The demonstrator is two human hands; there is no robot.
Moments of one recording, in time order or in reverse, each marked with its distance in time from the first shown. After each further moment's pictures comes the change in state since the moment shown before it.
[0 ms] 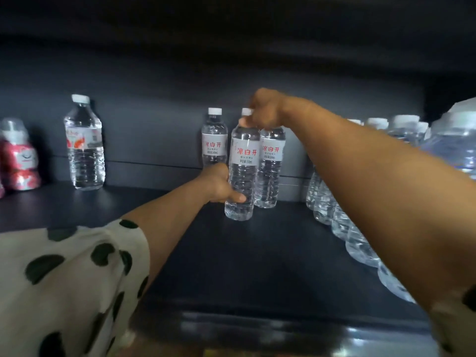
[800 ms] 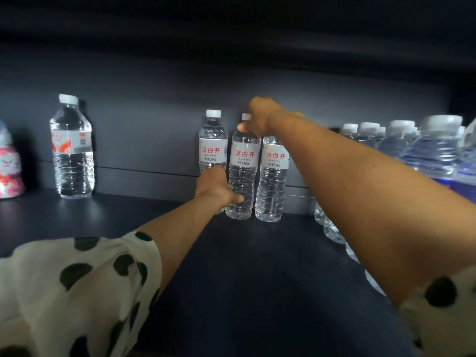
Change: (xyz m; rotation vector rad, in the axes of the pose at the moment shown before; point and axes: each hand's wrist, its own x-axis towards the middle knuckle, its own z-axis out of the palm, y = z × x) left_hand 0.043 -0.009 0.018 0.135 0.374 -0.092; right_hand 0.048 0.012 0.033 -0.059 0.120 -0.001
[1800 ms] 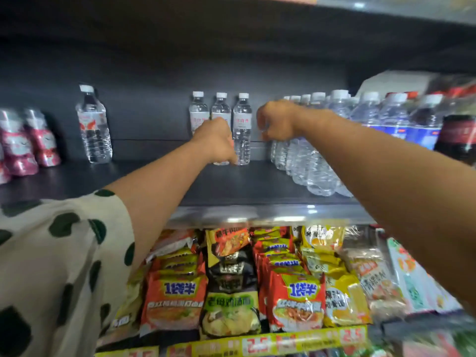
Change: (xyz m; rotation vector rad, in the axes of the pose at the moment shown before) left_hand -0.198 0.067 -0.124 0.197 -0.166 0.285; right_hand -0.254 -0.038 -0.098 -0.267 -0.158 -0.002
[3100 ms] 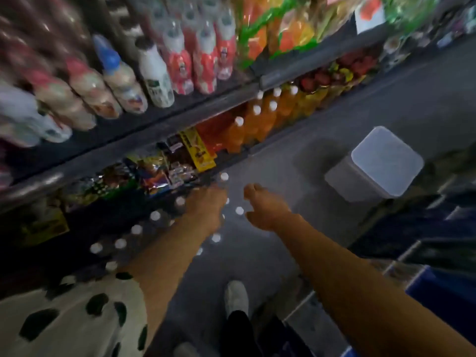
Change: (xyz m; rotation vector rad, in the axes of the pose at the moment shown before) left_hand -0.481 -0.075 0.691 0.236 -1.181 0.372; right_hand -0.621 -0.049 0.688 0.494 -0.947 0.605
